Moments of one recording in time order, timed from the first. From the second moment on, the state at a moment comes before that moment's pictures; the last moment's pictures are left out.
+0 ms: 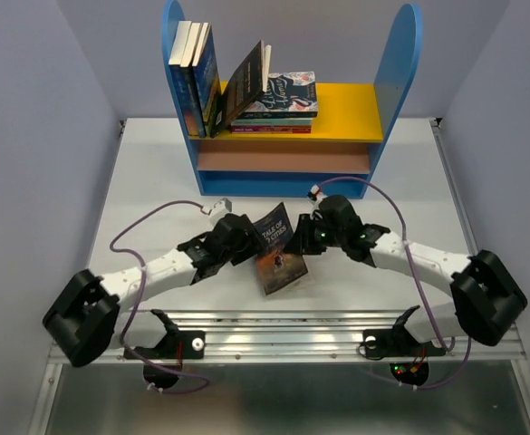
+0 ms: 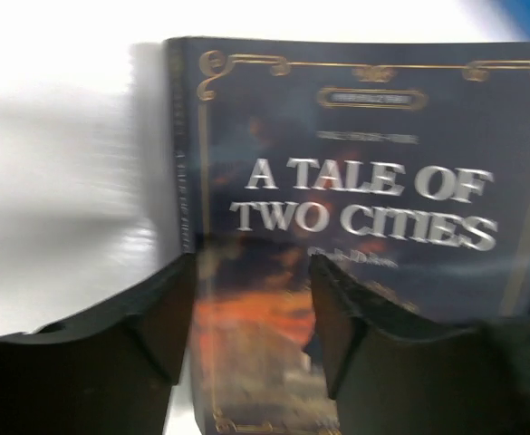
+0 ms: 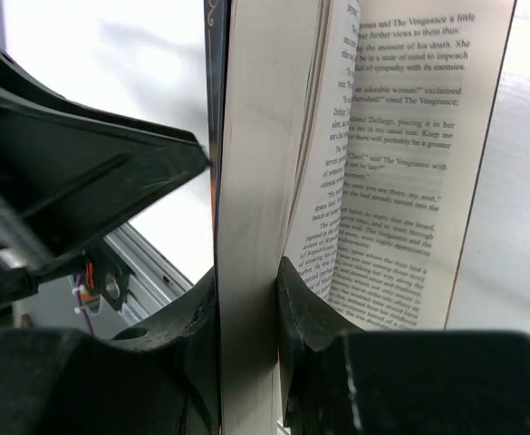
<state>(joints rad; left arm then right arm) -0.77 1.31 0.60 -0.10 -0.20 -1.16 0.69 1.42 0.74 -0.01 -0.34 0.73</state>
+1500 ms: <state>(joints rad) -0.78 0.72 0.62 0.25 0.19 -0.77 0.71 0.83 0.84 -0.04 -0.53 0.59</state>
